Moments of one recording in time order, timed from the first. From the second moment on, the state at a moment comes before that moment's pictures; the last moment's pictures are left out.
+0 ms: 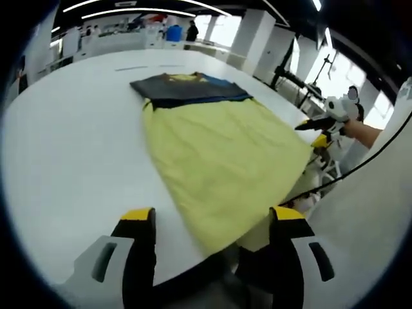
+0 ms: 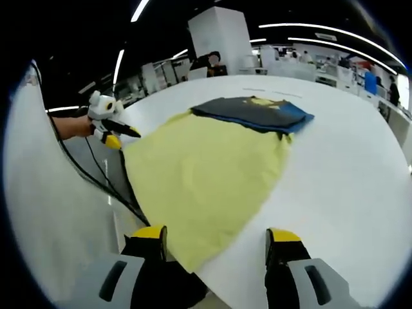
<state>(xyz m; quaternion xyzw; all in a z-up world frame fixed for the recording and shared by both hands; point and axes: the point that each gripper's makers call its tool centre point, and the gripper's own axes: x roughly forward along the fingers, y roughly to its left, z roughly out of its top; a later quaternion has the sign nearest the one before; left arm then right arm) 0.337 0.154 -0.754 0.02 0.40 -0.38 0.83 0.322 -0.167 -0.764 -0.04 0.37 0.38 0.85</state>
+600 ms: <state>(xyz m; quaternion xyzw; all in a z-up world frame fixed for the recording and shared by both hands) 0.327 0.158 -0.757 0.02 0.41 -0.39 0.83 0.320 -0.168 -0.764 -0.04 0.36 0.39 0.85</state>
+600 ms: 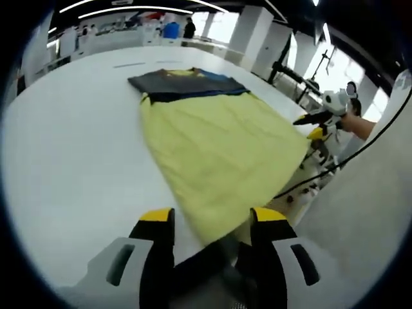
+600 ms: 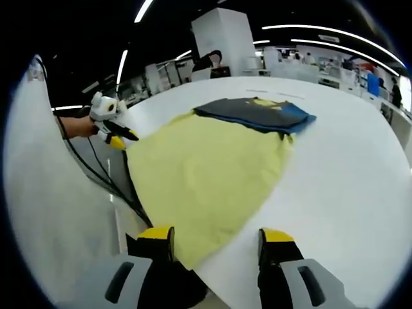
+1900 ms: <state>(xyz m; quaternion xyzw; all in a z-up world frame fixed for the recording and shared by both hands) 0.321 0.169 -0.767 0.01 0.42 -0.39 0.82 0.289 -0.162 -0.775 -0.02 0.39 0.42 0.82</state>
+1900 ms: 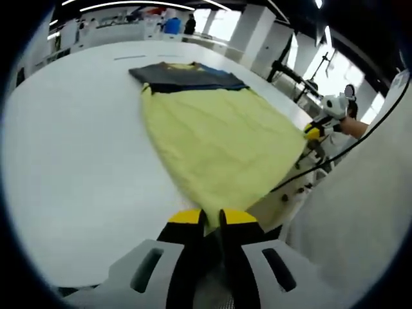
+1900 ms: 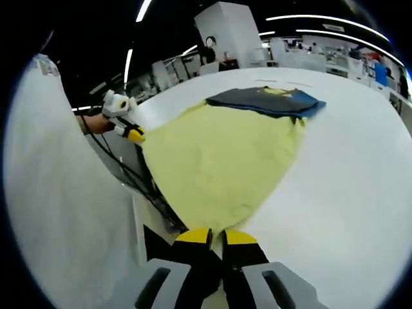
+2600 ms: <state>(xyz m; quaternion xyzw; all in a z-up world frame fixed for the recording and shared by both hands) 0.315 0.163 -0.764 0.02 0.42 -0.41 0.81 0.291 -0.157 -0.760 -0.04 0.38 0.42 0.82</state>
